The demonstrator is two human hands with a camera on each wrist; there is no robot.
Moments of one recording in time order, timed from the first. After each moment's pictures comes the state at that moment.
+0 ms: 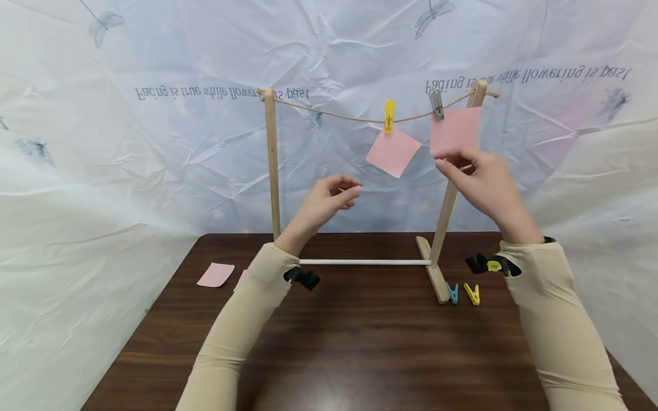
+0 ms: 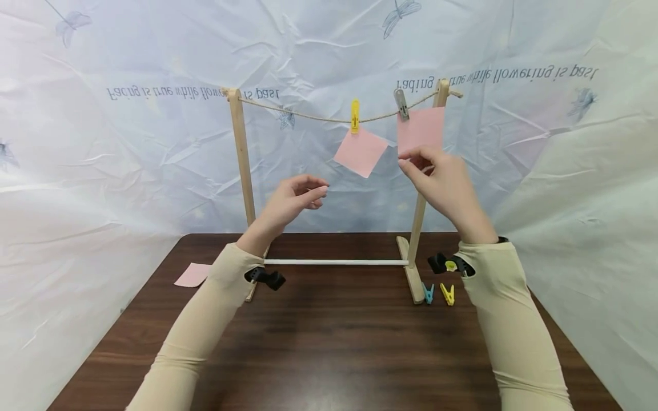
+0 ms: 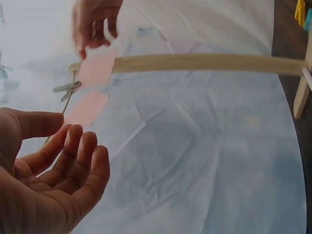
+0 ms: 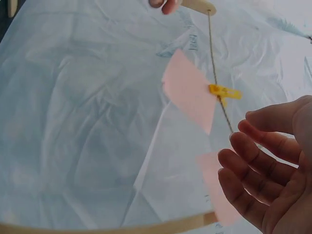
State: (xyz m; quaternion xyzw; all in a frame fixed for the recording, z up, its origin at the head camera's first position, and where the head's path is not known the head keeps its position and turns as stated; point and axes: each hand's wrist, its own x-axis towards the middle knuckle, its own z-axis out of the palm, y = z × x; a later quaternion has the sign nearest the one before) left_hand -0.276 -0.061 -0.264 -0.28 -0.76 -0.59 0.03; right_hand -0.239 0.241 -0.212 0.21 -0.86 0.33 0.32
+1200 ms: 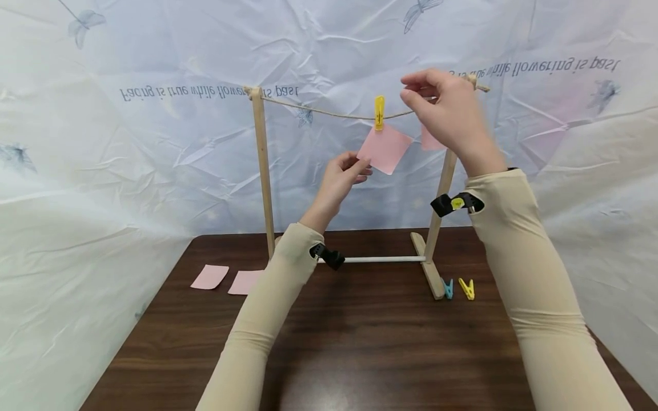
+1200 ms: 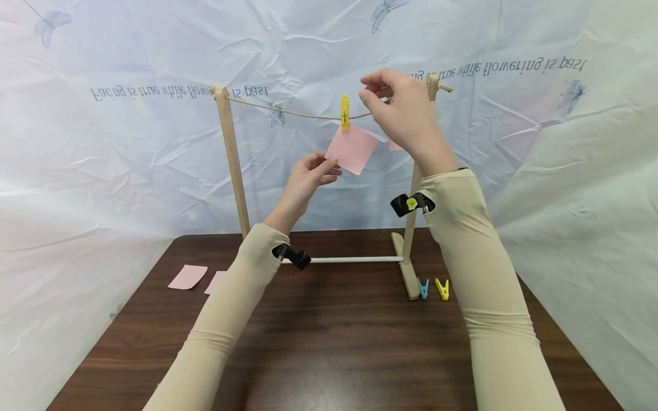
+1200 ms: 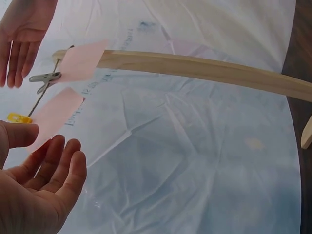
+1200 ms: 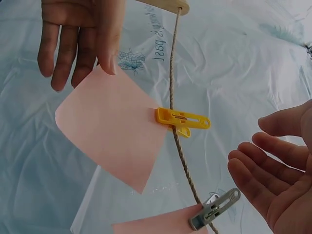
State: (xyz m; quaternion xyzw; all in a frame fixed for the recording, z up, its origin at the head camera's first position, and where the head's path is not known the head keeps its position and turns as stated) left_hand -0.318 -0.003 -0.255 -0.23 -0.67 -0.71 0.06; right_hand -0.268 0.195 -0.124 0.18 -0.88 0.34 0.29
